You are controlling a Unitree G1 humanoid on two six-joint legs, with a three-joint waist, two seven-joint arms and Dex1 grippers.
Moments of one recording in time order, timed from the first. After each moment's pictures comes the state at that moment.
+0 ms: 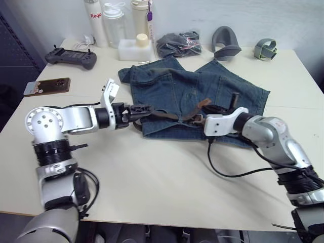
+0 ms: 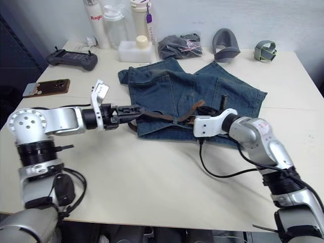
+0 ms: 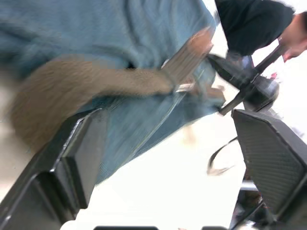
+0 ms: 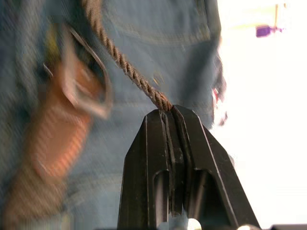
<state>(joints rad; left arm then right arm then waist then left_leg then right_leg) -0.84 0.50 0.35 0.16 -1.28 1.61 0.03 -0.56 -0.80 0.15 0.01 -0.49 -0.20 0.61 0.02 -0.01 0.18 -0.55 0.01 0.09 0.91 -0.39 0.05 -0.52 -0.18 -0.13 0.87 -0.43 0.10</state>
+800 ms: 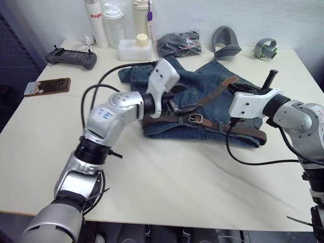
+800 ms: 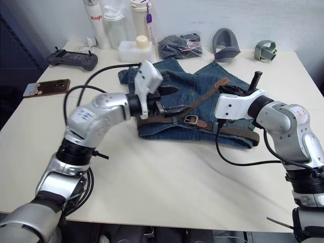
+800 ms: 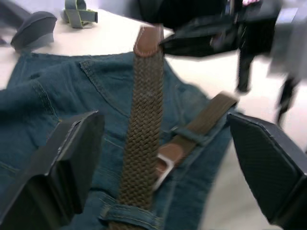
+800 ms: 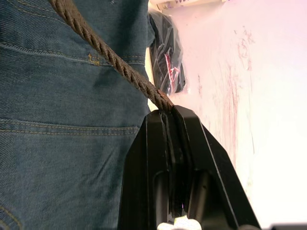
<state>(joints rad) -0.92 0.36 -0.34 0.03 -0.42 0.59 -0.53 -0.57 -0.88 0.04 -0.09 -0.39 -0.09 0.64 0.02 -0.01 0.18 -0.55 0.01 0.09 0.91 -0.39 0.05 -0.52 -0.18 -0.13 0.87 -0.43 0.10</state>
